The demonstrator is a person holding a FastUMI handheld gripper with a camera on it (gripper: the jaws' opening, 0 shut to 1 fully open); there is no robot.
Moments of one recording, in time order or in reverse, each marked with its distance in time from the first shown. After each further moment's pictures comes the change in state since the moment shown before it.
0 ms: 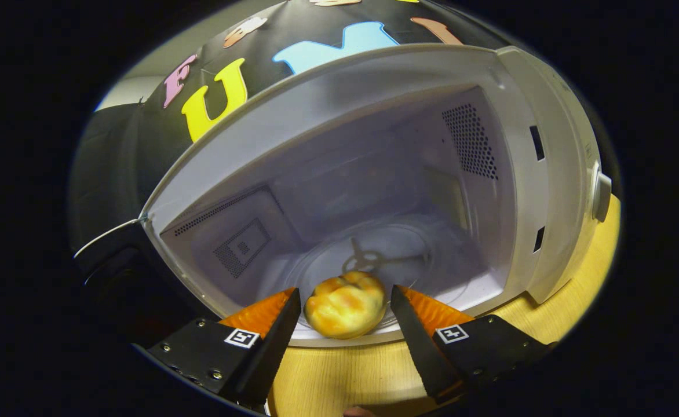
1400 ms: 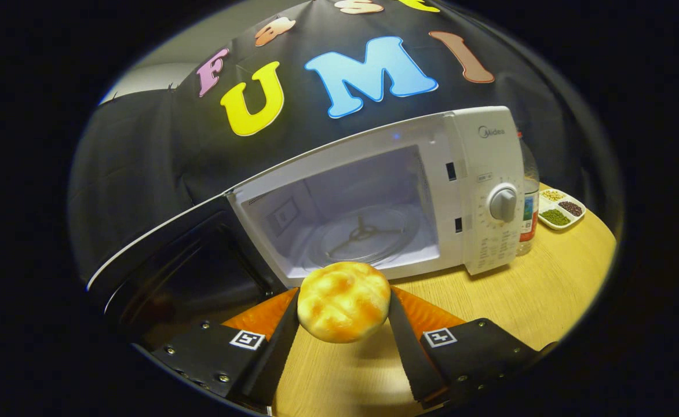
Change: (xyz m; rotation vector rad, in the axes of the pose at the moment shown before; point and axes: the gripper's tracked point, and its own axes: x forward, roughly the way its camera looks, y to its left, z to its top) arm -0.124 -0.005 -0.014 -0.073 0.085 0.077
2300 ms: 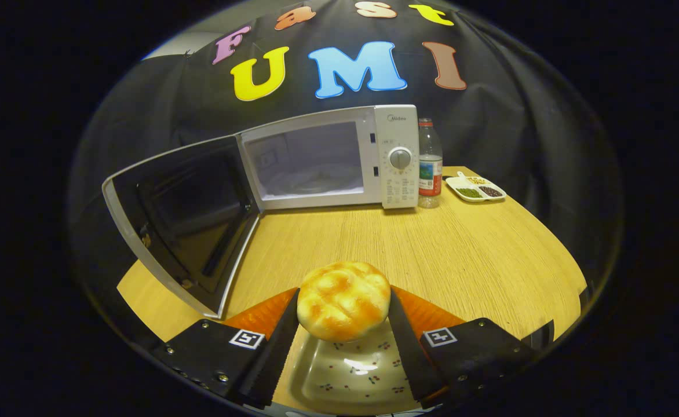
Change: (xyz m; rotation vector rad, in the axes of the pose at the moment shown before) arm -0.187 -0.052 -0.075 -0.147 0.122 -0.159
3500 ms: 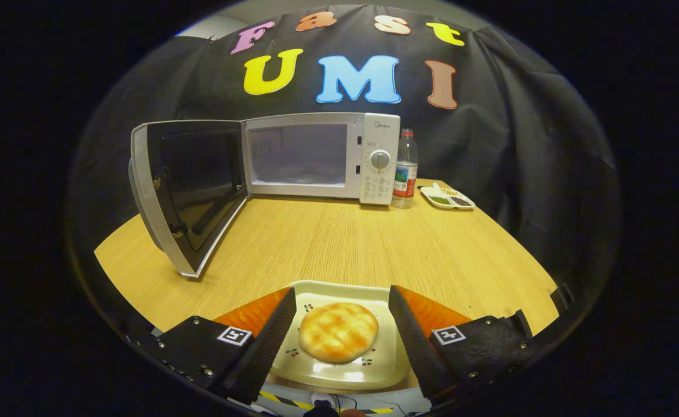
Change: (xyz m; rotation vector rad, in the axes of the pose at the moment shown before) arm -0.050 -0.033 -0.066 -0.127 0.003 -0.121
